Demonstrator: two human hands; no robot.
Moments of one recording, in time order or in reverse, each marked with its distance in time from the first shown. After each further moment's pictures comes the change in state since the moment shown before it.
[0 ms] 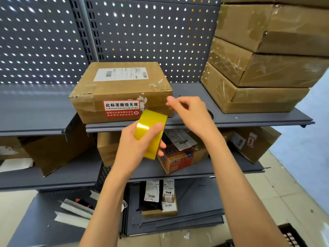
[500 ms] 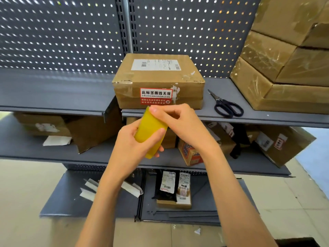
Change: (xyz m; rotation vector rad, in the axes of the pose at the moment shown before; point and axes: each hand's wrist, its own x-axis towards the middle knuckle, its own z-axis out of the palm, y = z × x) left_hand -0.048 0.008 -0.062 0.214 0.070 0.098; right_hand -0.040 -0.057 0.060 0.399 -0.347 -0.047
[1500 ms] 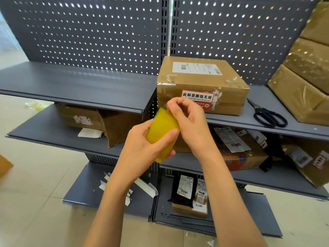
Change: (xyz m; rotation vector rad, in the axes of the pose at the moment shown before) left_hand -0.020 0.007 -0.064 0.059 0.081 -0.030; right_hand 0.017 -0.028 0.082 0.244 0.155 -0.127
